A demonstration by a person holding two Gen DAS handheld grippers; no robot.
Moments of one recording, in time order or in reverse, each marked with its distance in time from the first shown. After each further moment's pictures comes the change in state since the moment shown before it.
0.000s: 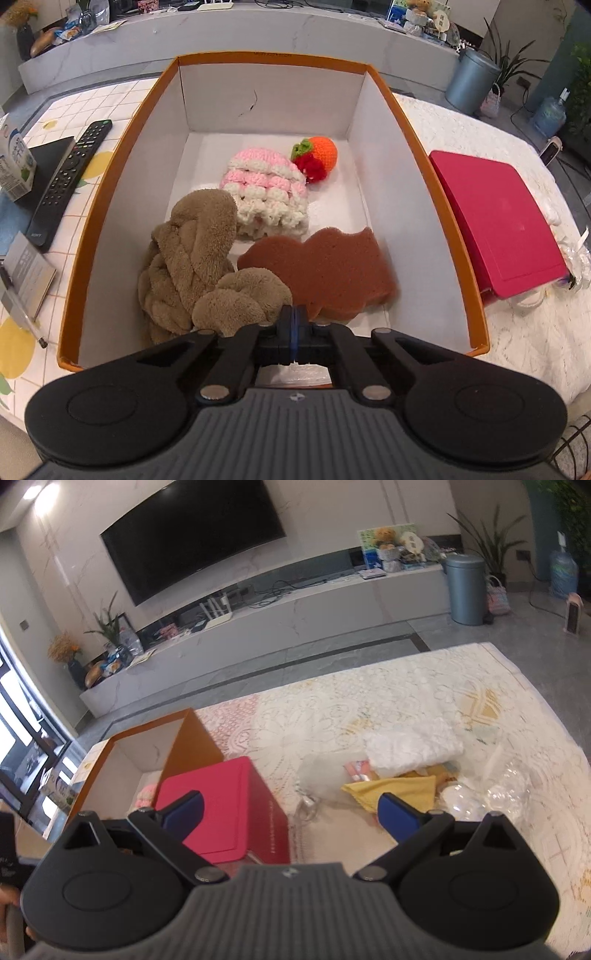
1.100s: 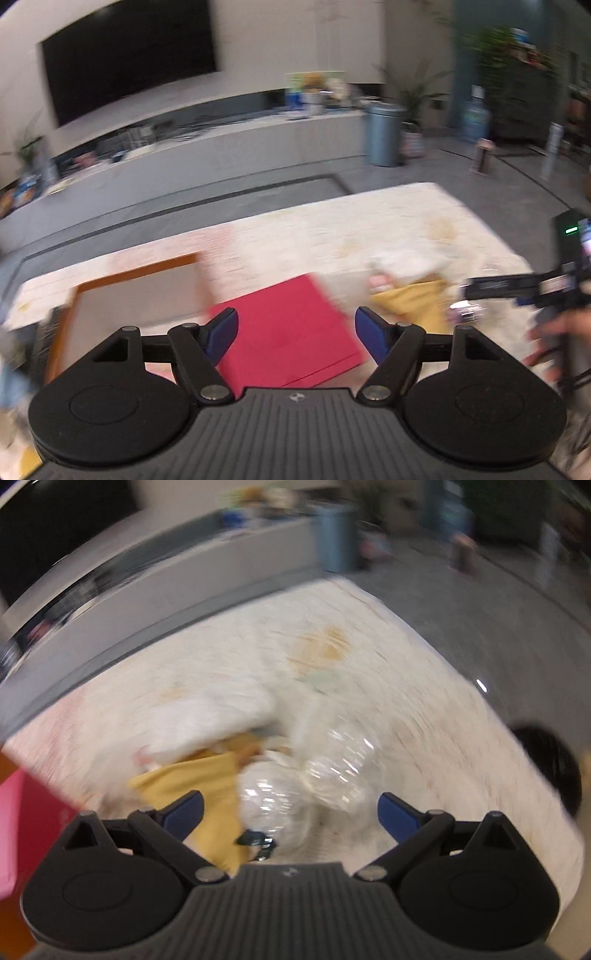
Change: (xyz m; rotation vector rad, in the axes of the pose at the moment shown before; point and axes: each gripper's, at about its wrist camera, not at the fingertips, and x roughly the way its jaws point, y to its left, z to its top) left arm -0.076 -0.190 0.019 0.352 -0.348 -0.041; right arm 0.062 -0.136 -0.011 0.227 0.109 -0.388
